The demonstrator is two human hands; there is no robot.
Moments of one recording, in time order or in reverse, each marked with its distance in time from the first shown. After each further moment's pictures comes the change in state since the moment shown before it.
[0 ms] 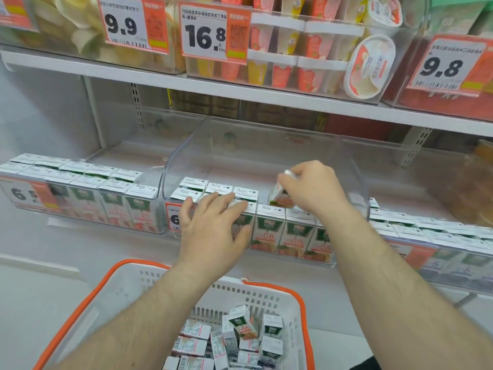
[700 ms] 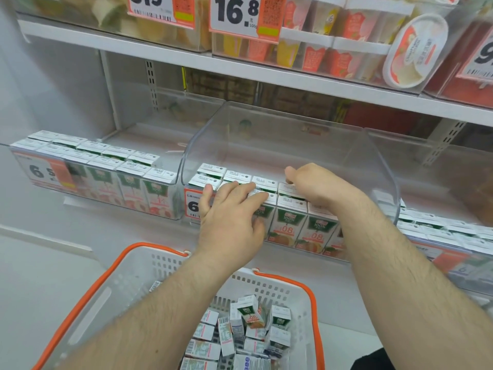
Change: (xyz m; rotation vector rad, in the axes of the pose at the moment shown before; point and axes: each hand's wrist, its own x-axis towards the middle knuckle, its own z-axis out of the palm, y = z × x) left_hand 0.000 0.000 0.002 -0.069 0.022 -0.008; right_hand 0.019 -0.015 0.023 -0.106 -0.379 0.072
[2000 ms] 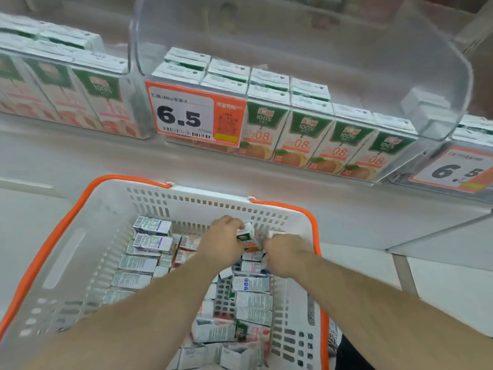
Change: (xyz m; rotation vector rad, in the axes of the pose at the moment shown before) left_hand -0.121 -0.090 0.178 -0.179 -0.730 -0.261; right_hand -0.047 0.130 0.252 -0.755 -0.487 -0.130
